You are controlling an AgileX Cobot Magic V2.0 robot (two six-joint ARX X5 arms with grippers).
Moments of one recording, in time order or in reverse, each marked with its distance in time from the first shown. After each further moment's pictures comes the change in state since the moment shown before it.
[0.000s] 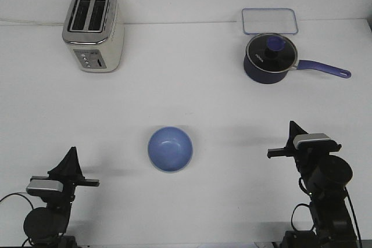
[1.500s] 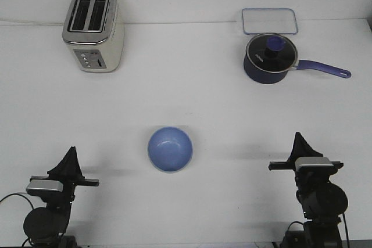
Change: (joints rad) left arm 0.005 0.000 0.000 0.003 0.000 0.005; right arm -0.001 -0.284 -0.267 0.156 0.078 0.000
